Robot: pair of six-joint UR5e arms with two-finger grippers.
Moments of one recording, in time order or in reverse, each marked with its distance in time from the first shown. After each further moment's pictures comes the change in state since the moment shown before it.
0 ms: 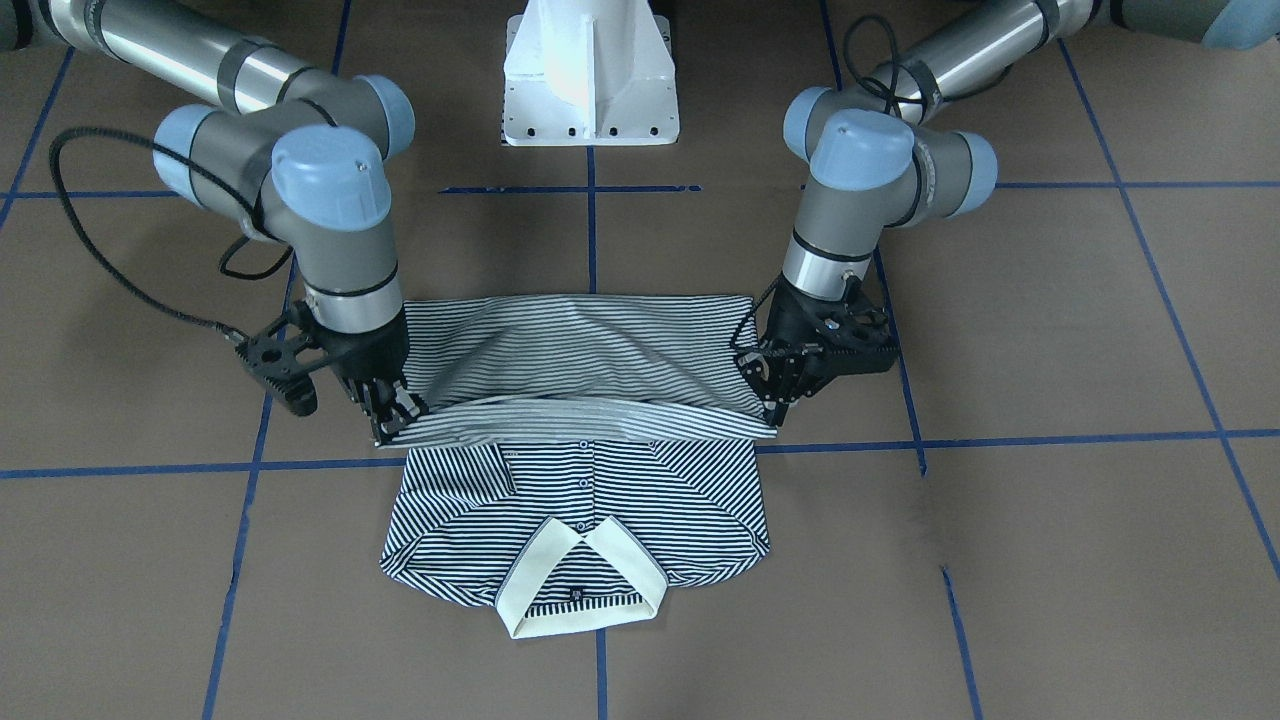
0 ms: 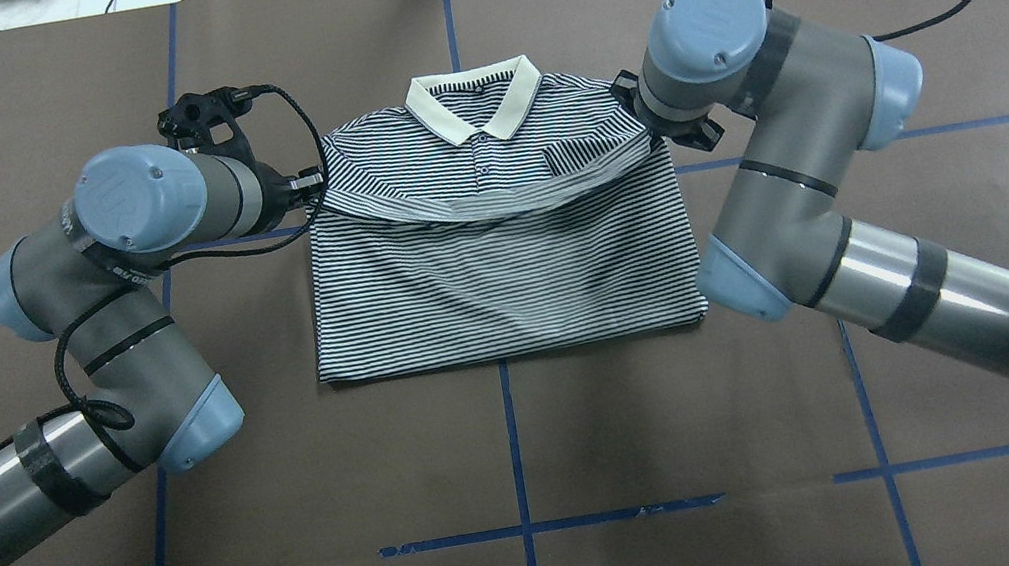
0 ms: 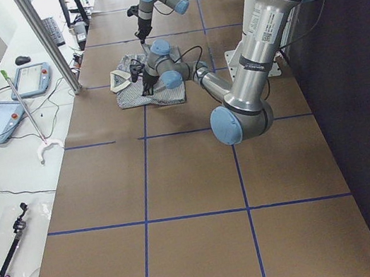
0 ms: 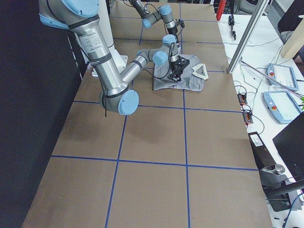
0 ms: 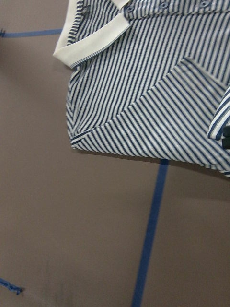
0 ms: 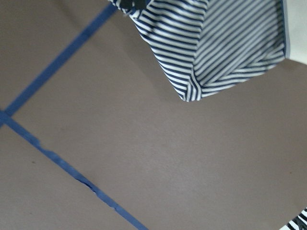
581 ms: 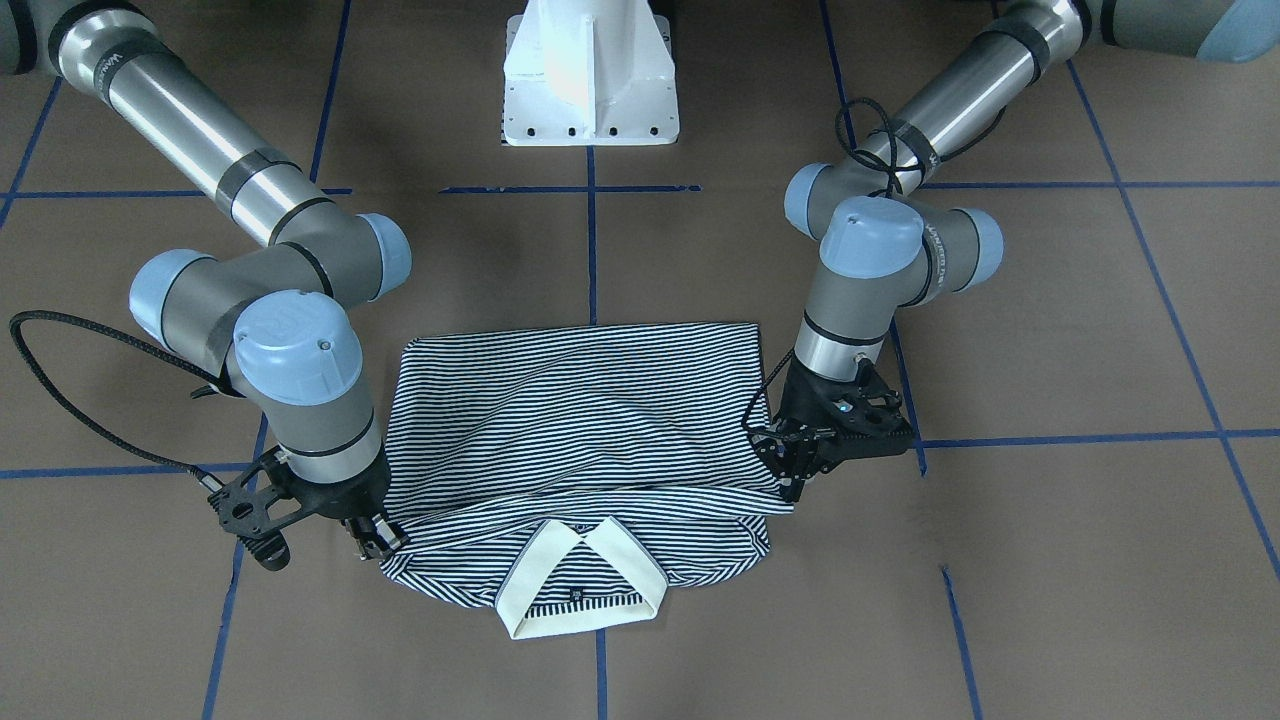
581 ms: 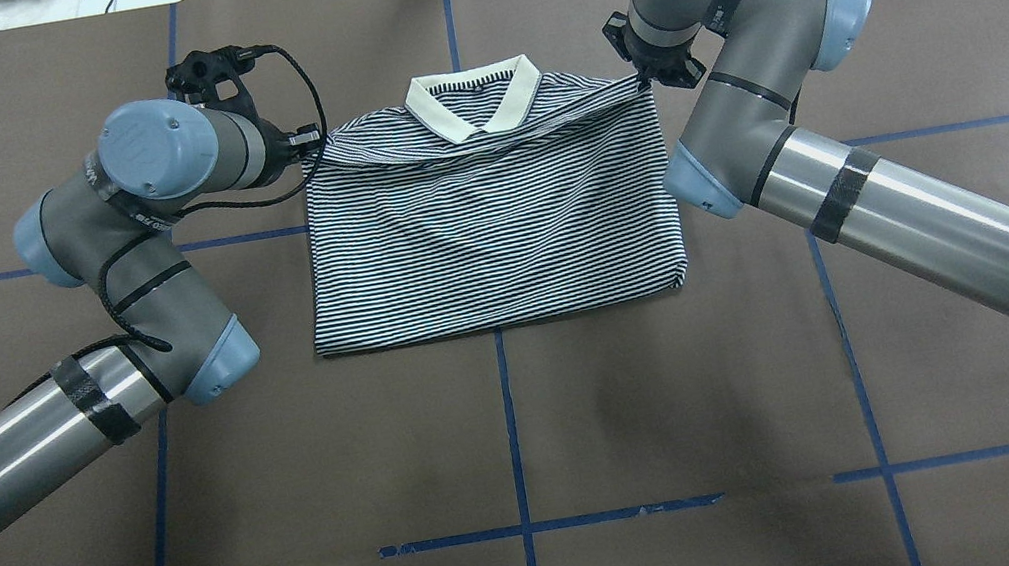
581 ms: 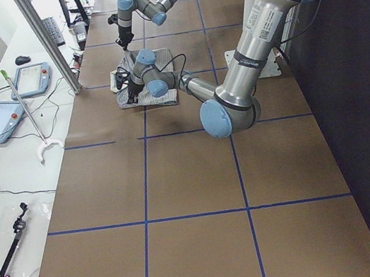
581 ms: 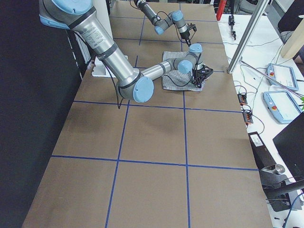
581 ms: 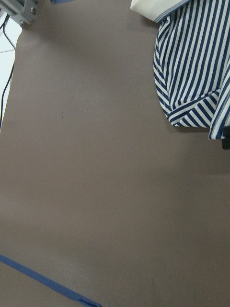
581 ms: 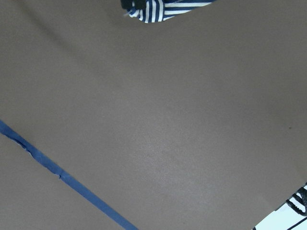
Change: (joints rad) left arm -0.044 -0.102 0.218 -0.123 0.007 0.045; right arm 0.086 0.127 -0.333 0.189 0.085 -0.053
